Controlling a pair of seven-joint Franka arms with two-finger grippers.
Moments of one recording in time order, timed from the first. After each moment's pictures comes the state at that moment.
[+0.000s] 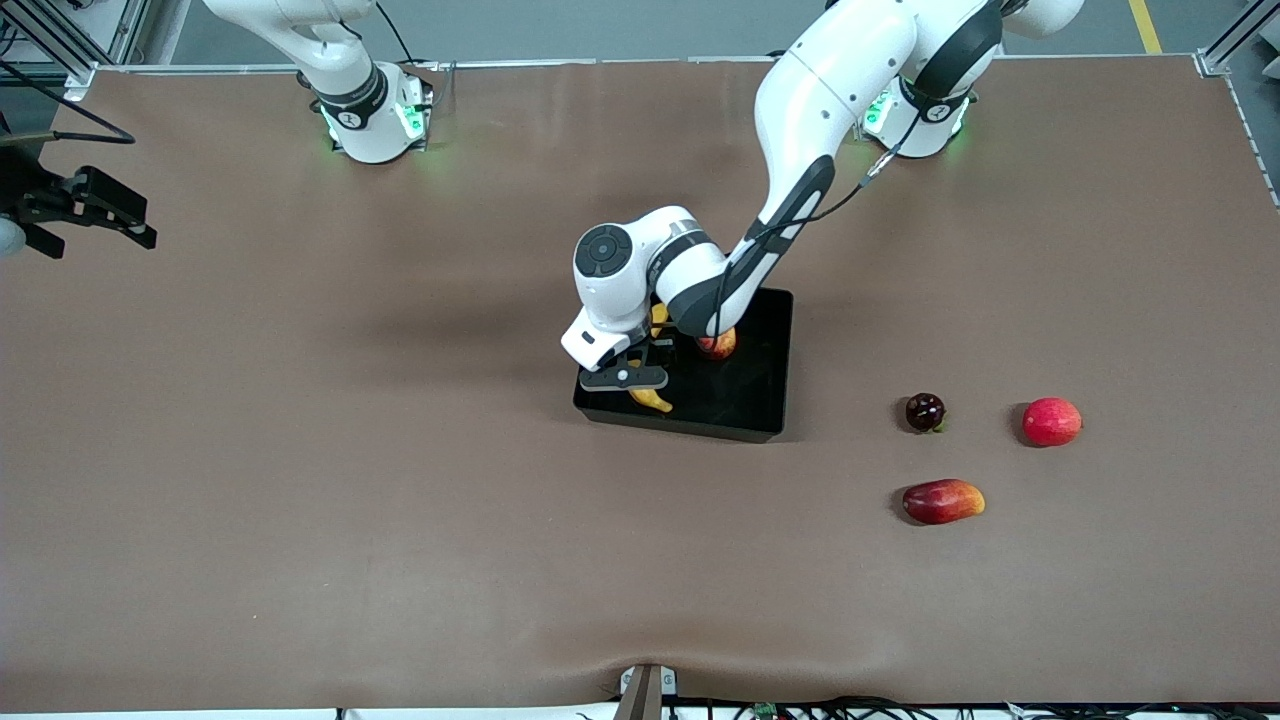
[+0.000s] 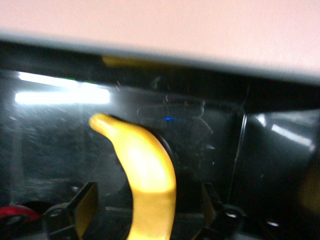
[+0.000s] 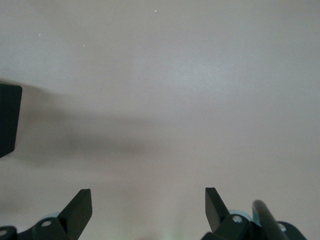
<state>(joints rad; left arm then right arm) -0.68 0.88 -0.22 -1.30 0.33 2.17 -1.03 0.01 -0.06 -0.04 -1.59 0.00 1.51 -0.13</state>
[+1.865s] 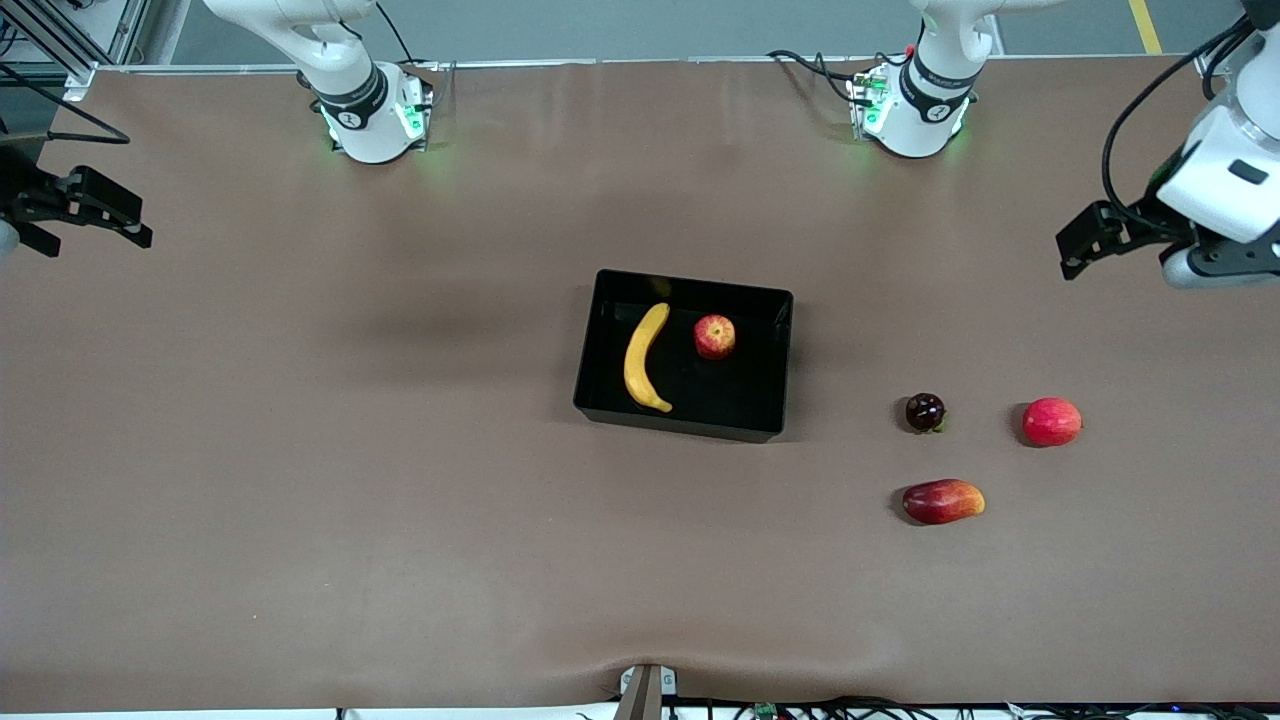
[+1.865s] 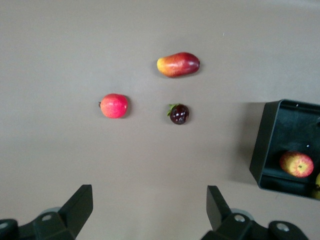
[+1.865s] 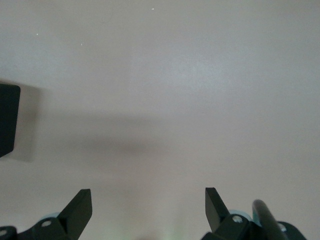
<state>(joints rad) 0.00 -0.01 -0.16 -1.56 0.10 1.56 -0.18 0.01 -0.06 -0.05 -1.59 0.00 1.51 -0.13</state>
